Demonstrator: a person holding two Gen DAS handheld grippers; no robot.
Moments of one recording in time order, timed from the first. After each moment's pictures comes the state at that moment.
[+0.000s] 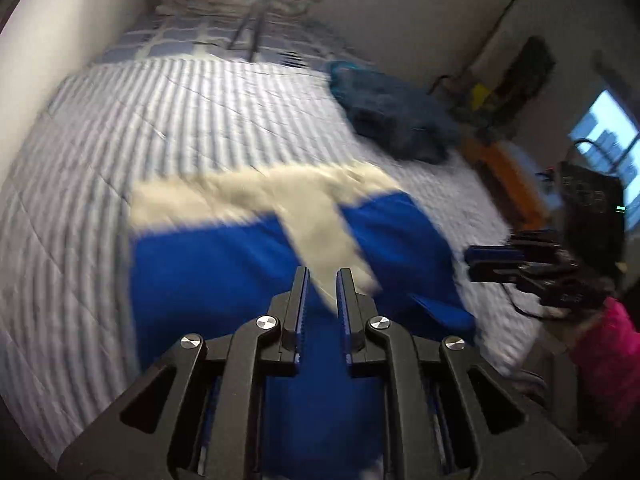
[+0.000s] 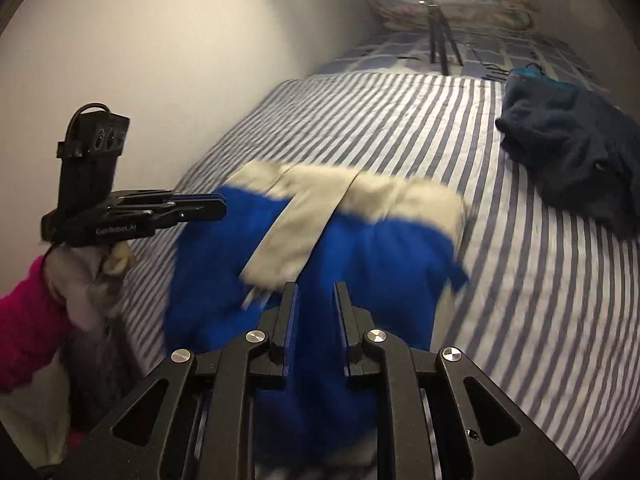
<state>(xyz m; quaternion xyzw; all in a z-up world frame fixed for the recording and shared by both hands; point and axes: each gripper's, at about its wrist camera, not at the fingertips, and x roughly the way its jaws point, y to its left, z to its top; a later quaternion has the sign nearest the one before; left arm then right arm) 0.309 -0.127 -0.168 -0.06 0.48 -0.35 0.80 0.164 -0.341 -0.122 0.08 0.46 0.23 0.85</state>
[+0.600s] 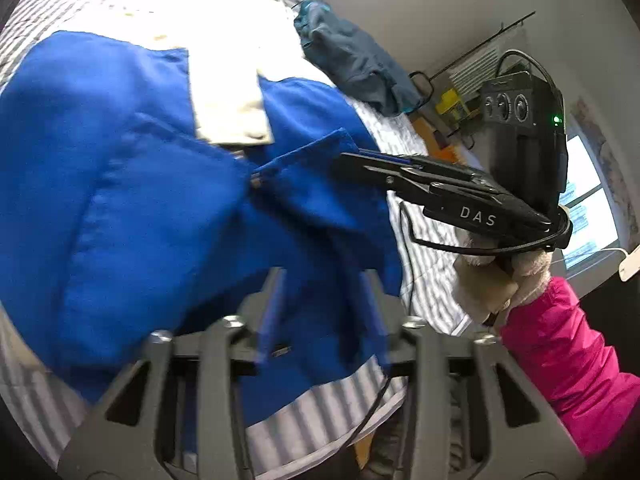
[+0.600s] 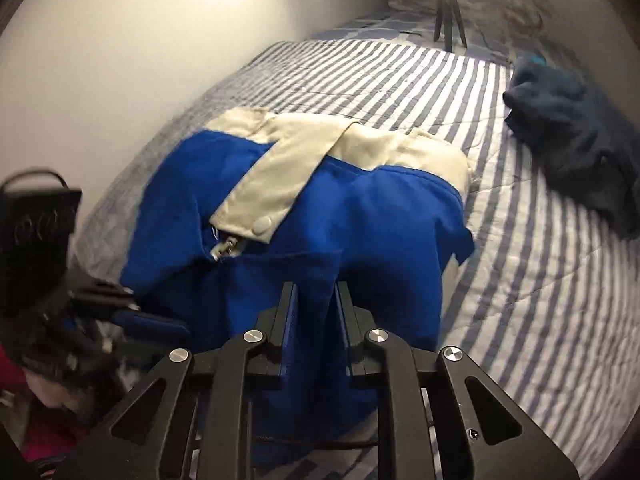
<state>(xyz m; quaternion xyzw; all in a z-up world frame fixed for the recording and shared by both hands) 0.249 -0.168 -0.223 -0.16 0.53 -0.39 0.74 0.184 -0.327 -0.154 0.04 0.49 0.21 0.84</state>
